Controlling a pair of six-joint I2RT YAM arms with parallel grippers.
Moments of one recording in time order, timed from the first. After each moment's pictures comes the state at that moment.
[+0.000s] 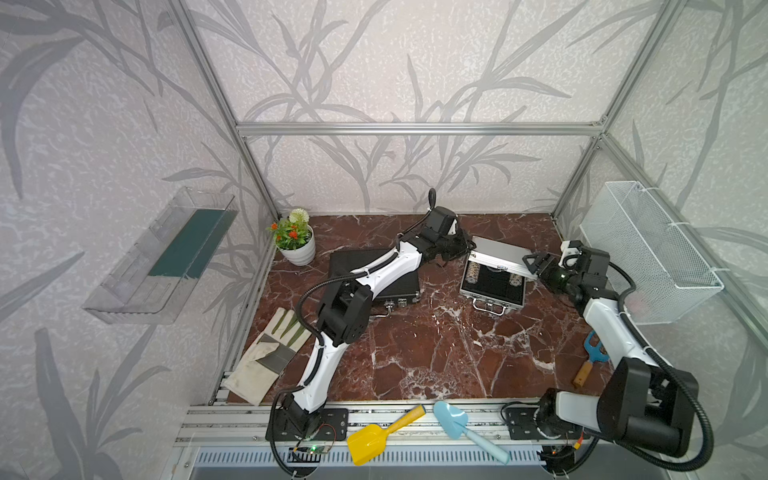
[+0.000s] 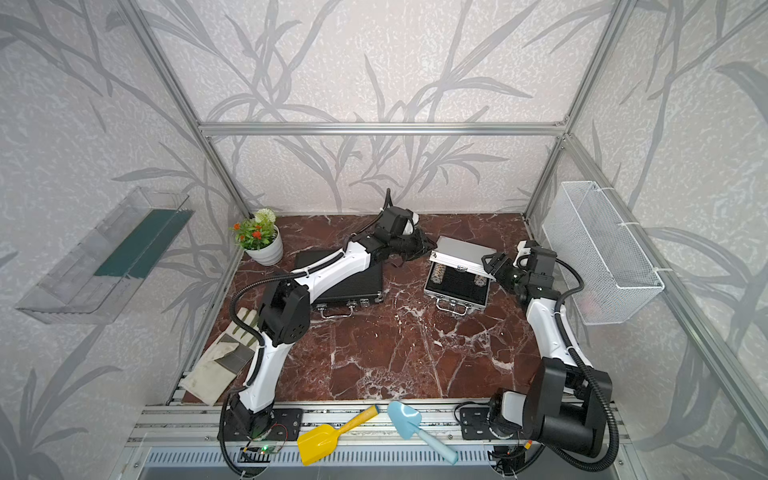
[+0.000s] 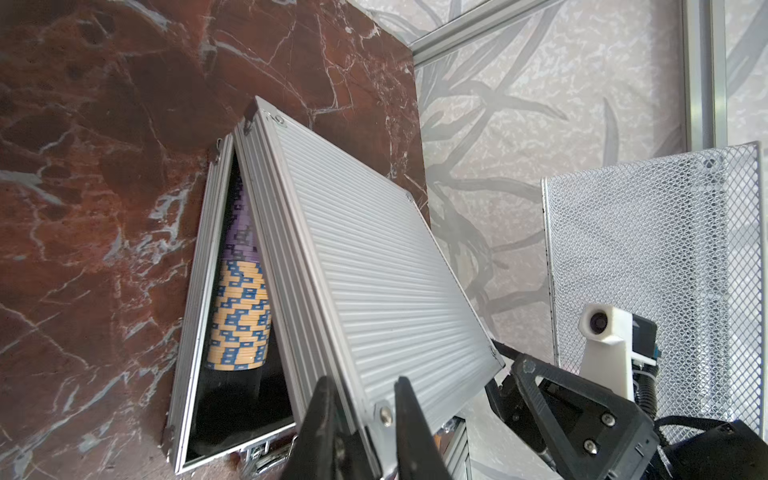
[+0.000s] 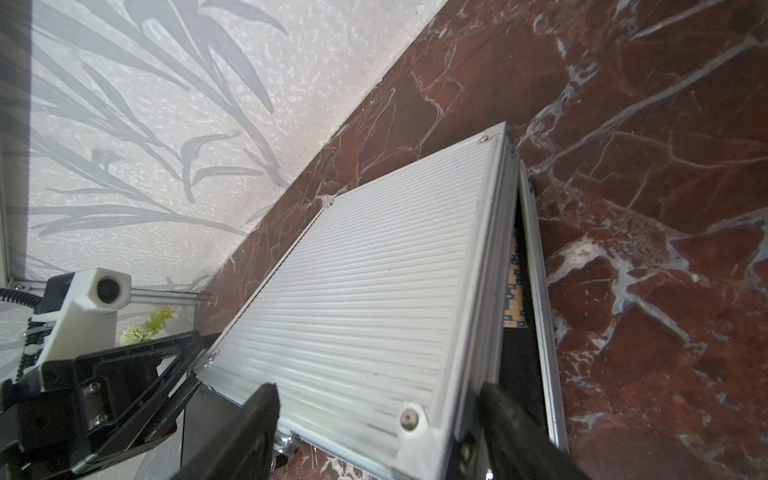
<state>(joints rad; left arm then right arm) -0.70 2.23 1.97 -0.27 0.40 -0.97 -0.26 1.29 0.84 -0.20 -0.52 0.61</state>
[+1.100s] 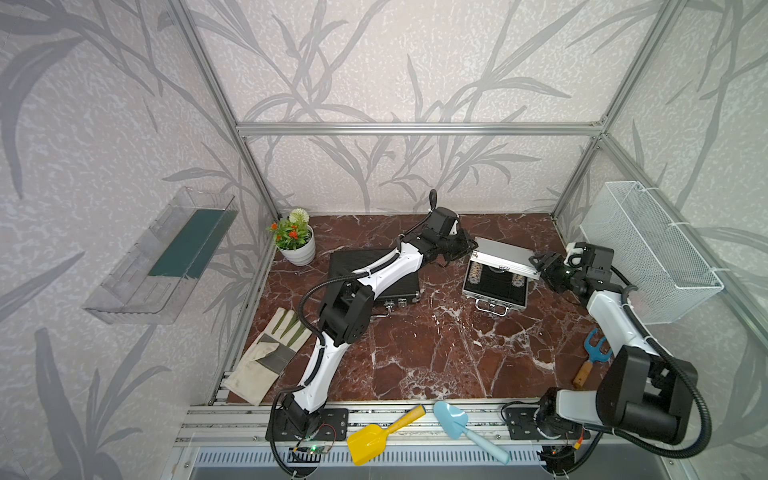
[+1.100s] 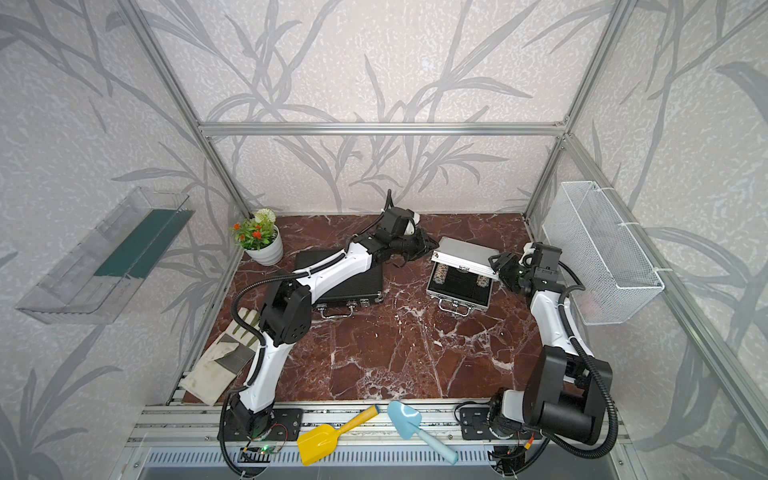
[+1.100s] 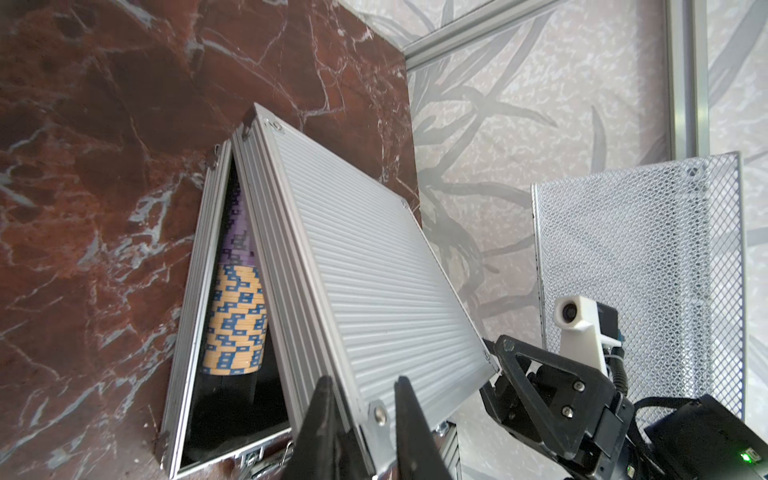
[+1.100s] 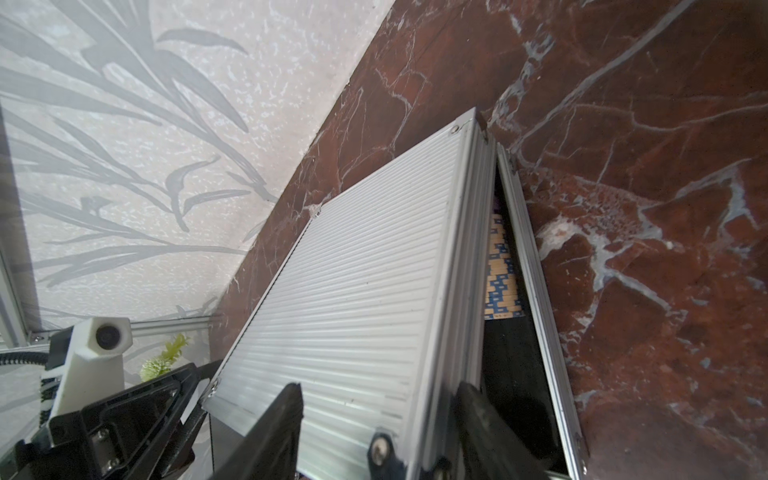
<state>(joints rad) -0.70 2.24 1.96 -0.23 0.40 -1.01 -0.30 1.35 0.89 -0.24 -0.54 0.72</state>
